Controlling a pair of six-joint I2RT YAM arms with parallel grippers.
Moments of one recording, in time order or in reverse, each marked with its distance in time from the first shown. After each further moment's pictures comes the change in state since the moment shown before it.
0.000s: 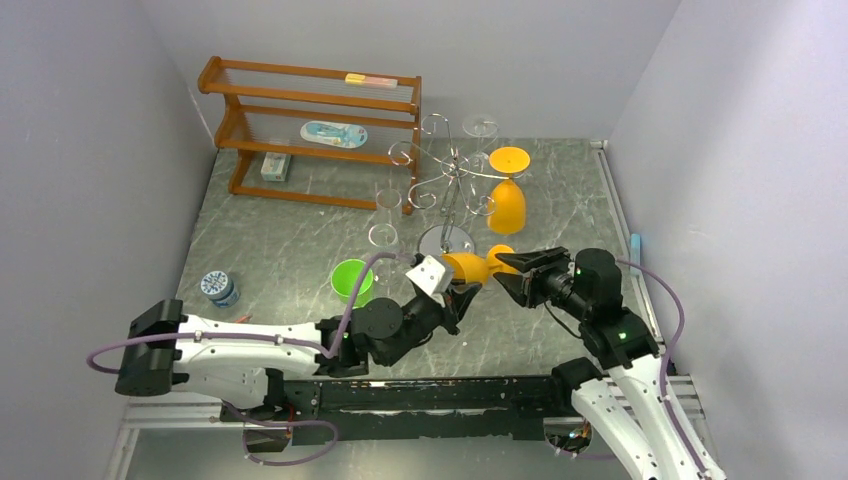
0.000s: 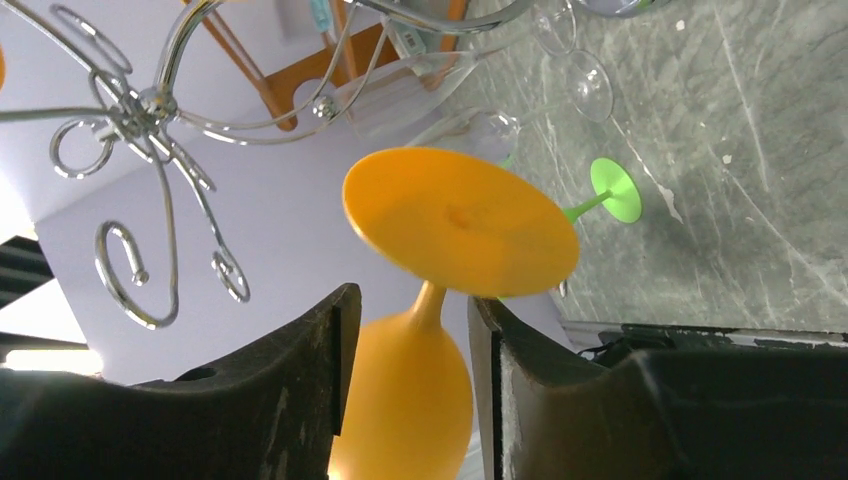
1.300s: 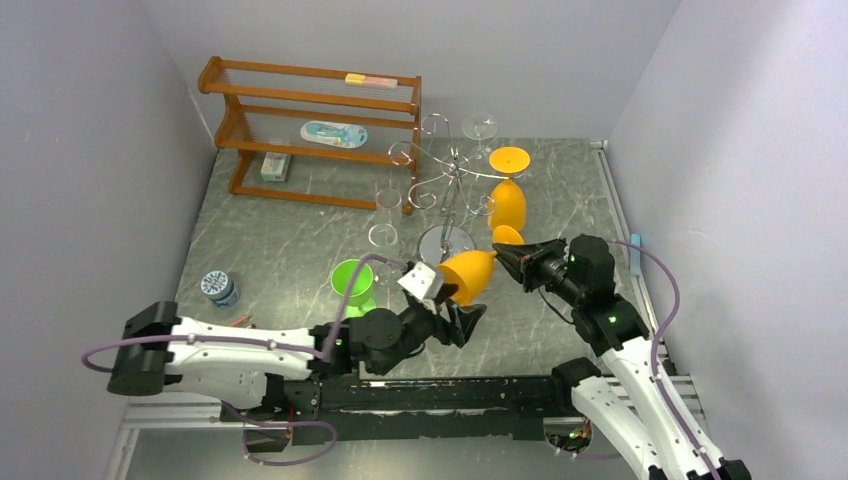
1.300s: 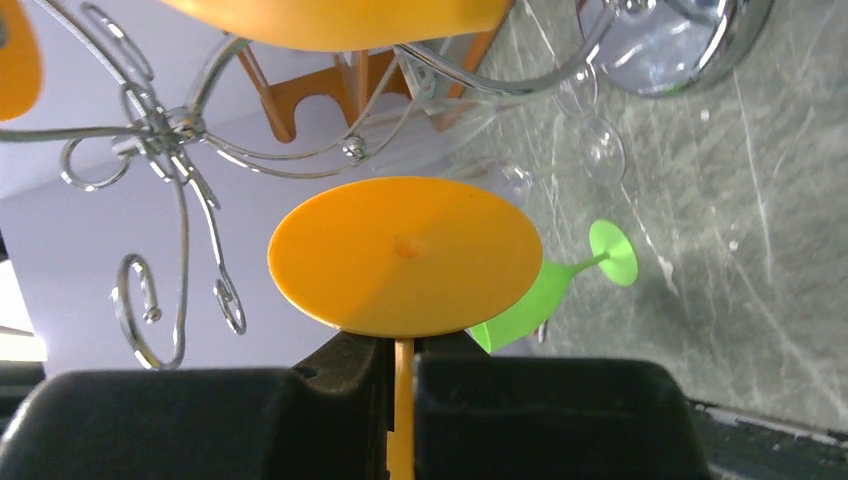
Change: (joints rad) left arm -0.043 0.026 -0.035 0.003 -0.061 -0.092; right arm 0.000 0.134 0.002 0.149 0.035 -0.083
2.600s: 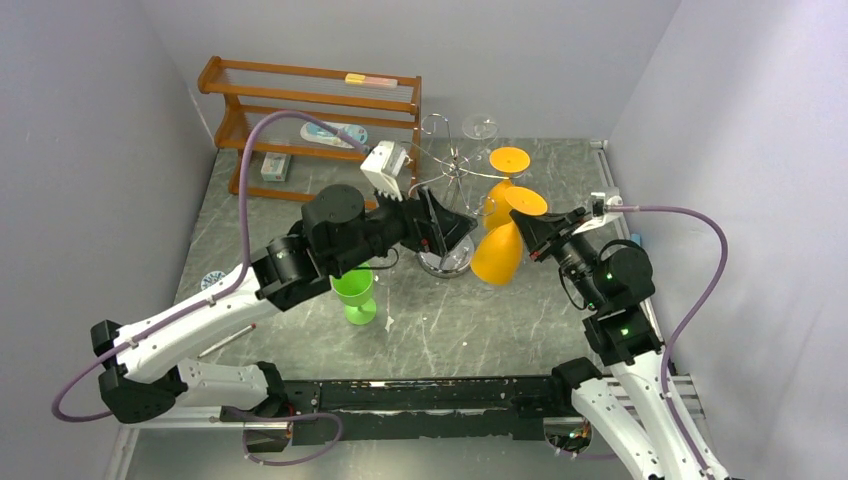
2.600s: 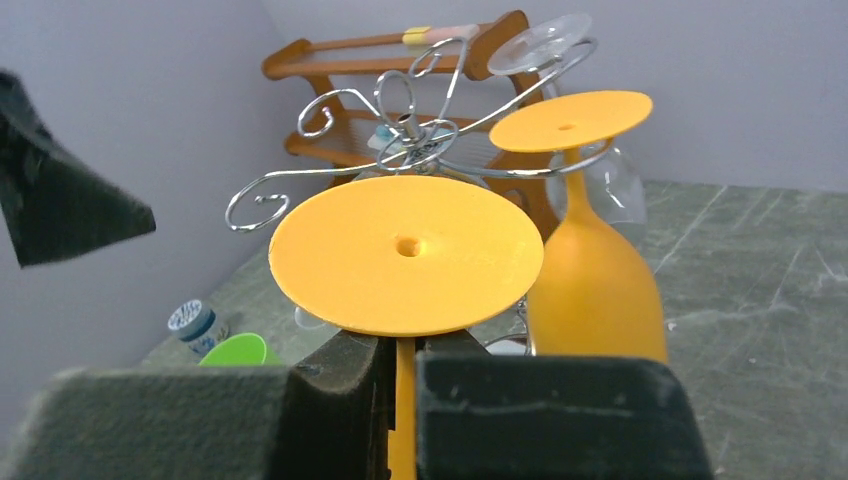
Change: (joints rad) left arm 0.414 -0.082 0.527 -0.693 0.464 -0.293; right arm 0.000 -0.098 0.038 0.467 0.027 -1.234
